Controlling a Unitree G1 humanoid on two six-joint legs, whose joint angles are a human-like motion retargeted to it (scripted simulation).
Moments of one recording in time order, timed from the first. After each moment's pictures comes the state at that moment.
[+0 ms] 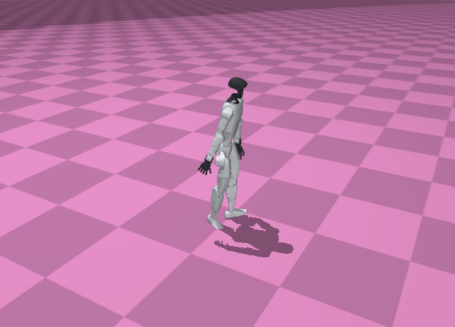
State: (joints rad) left arm -0.08 0.08 0.16 1.46 0.21 -0.02 -0.03; right arm 0.12 -0.23 -0.14 1.64 -0.23 0.04 0.13; waist -0.16 -0.01 -0.03; left_leg -0.32 -0.10 0.30 0.09 -0.19 0.16; right_leg -0.03 -0.13 -0.76 0.07 -0.10 0.11
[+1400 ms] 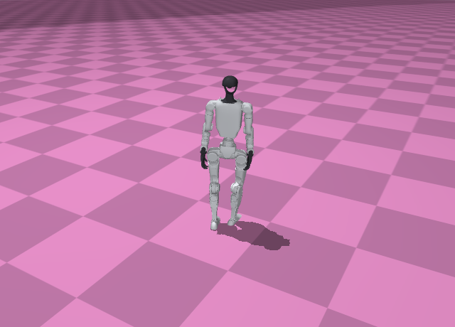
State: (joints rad) left arm 0.05 0.14 0.29 1.63 0.27 0.04 -0.05; right arm 0.03 -0.07 -0.03 1.43 -0.33 0.02 0.18; waist -0.16 -0.07 -0.05; left_leg -0.03 -0.13 -0.06 0.17 -0.12 0.06; right_leg -0.07 -0.11 -0.48 0.09 -0.07 0.08
